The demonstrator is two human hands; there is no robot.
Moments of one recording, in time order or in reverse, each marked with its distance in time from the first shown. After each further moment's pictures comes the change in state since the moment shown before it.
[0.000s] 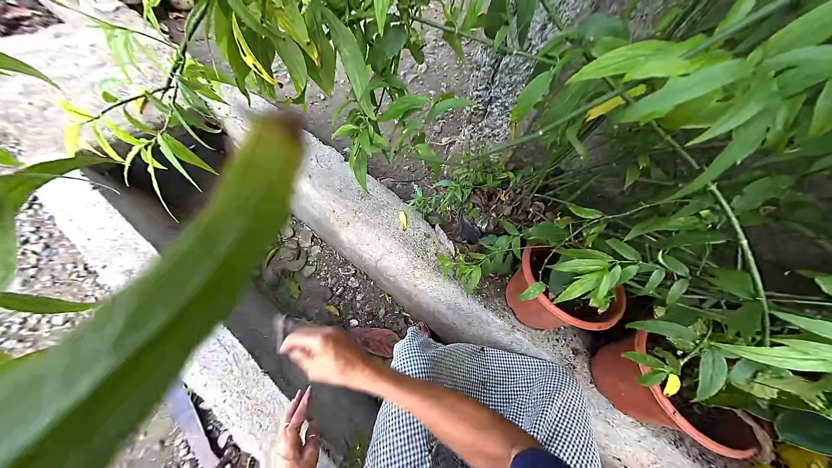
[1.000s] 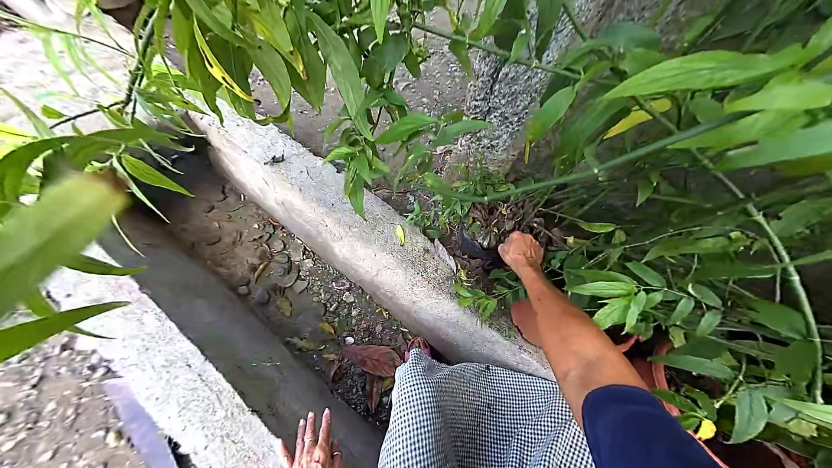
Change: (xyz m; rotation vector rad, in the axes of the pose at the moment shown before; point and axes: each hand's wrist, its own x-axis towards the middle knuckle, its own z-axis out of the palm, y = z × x) left_hand 0.022 -0.049 0.058 0.642 -0.222 -0.043; right_hand -0.032 0.175 -0.318 -0.790 0.384 1.273
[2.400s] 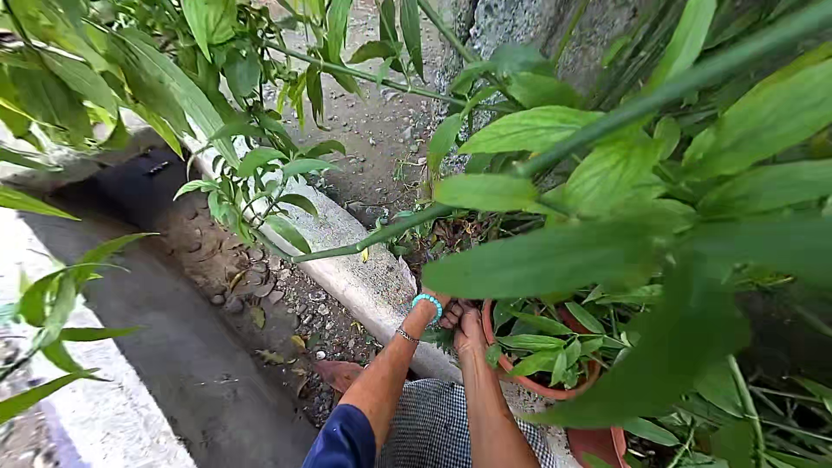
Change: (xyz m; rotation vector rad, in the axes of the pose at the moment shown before) left_hand 0.230 0.393 -0.073 -0.803 -0.523 0.170; right_hand -0.067 0.028 0.063 2.069 -0.358 0.277
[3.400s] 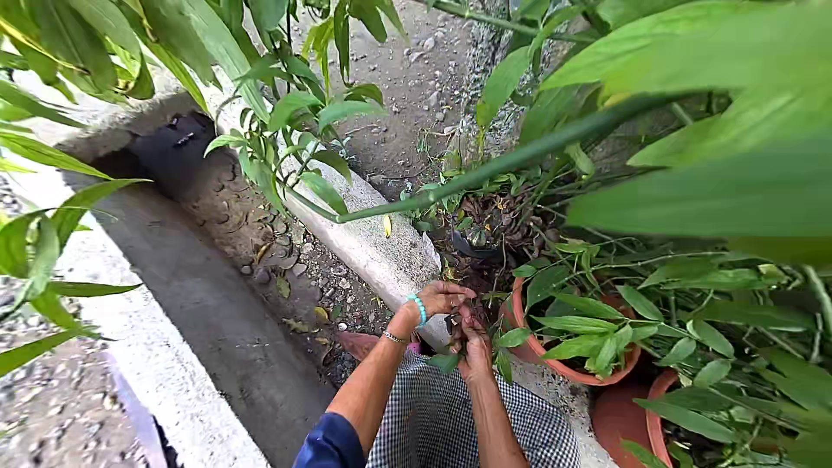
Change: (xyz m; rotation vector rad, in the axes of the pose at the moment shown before) left_hand -0.037 -0.070 -0.033 -0.255 -0.272 0.069; right_hand -0.043 0.071 -0.051 -0.197 -0.012 -0.076
